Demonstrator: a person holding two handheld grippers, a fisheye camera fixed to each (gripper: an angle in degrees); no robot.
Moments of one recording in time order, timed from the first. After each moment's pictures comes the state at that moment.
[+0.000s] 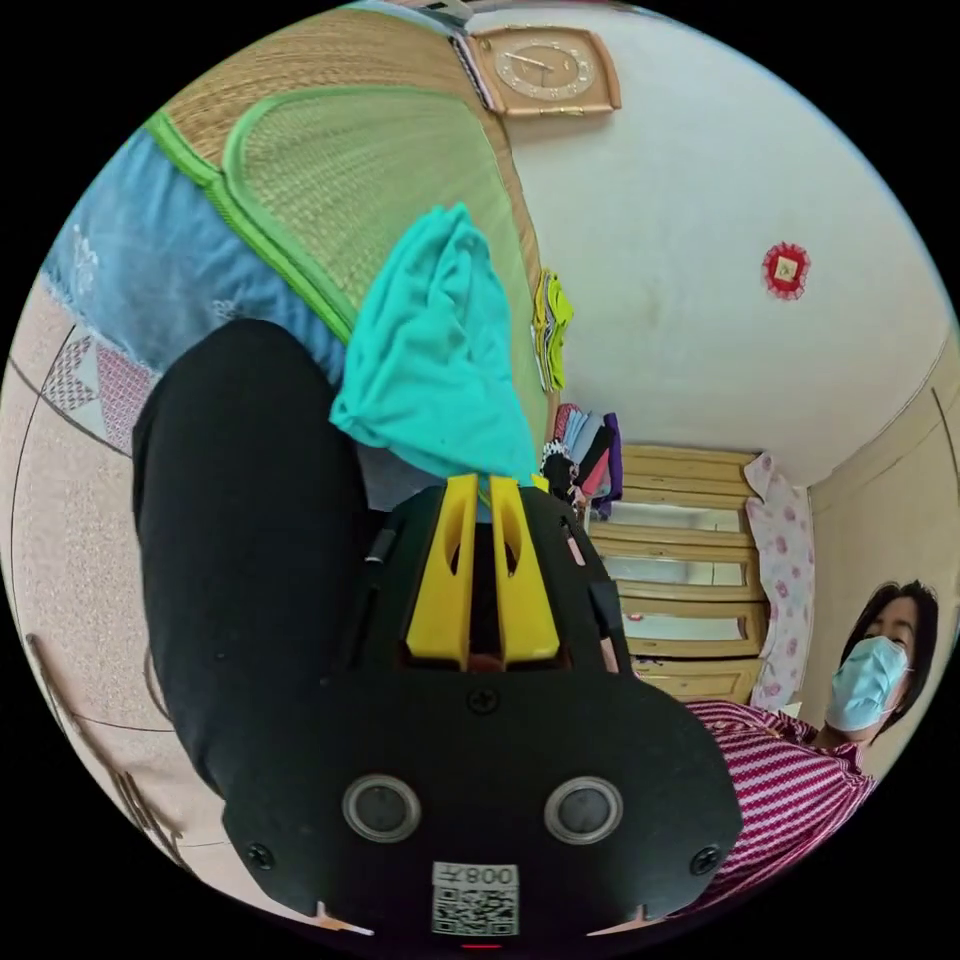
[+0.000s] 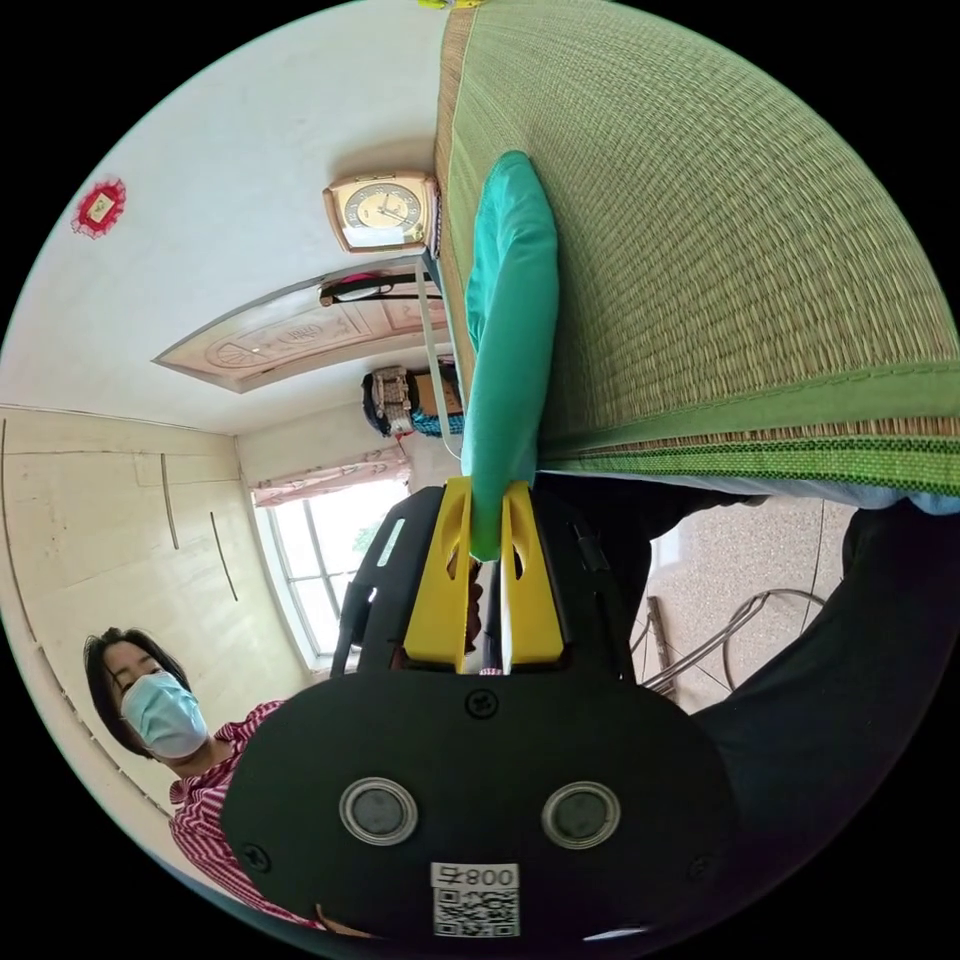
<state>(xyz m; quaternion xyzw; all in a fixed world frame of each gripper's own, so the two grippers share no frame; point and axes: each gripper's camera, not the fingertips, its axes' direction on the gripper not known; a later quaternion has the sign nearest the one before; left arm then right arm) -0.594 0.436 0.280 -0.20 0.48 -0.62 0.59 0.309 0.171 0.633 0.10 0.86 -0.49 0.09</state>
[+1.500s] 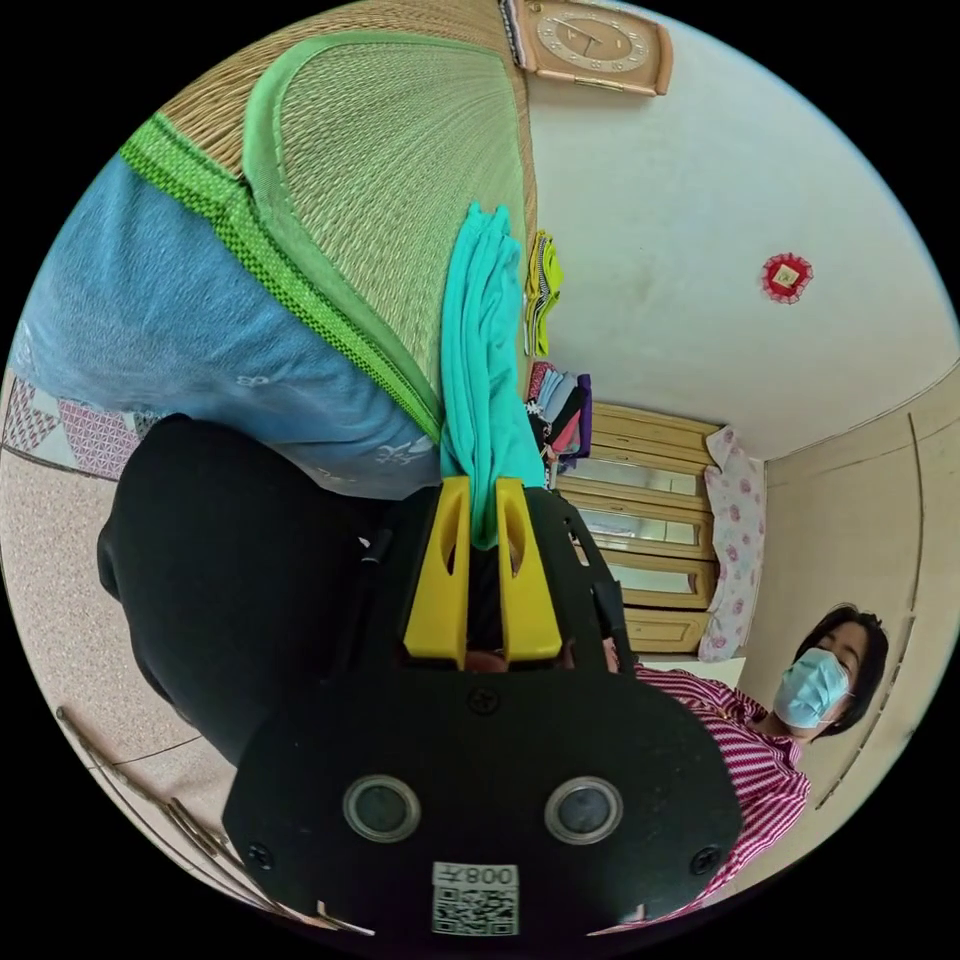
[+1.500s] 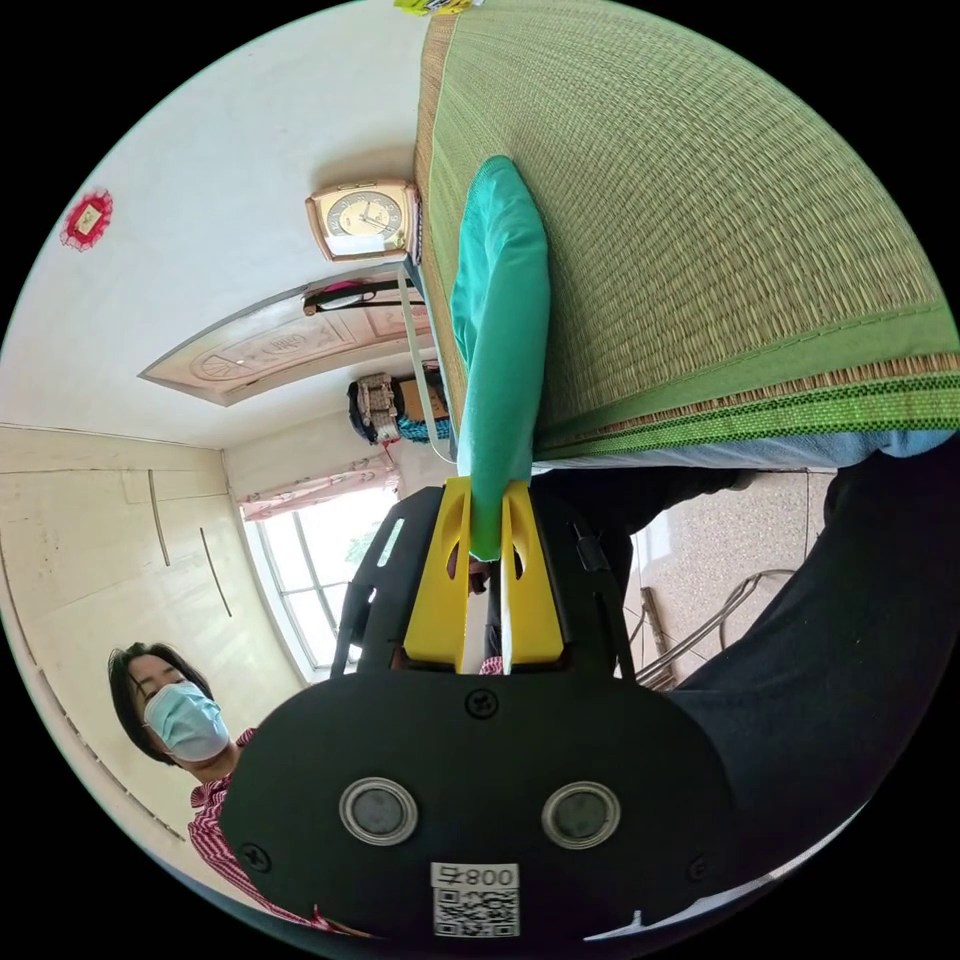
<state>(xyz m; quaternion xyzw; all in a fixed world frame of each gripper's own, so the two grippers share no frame) -0.591 0.431 0.338 -0.04 0.67 -0.61 0.42 0.323 0.152 0.645 0.12 0.86 -0.49 0.08</state>
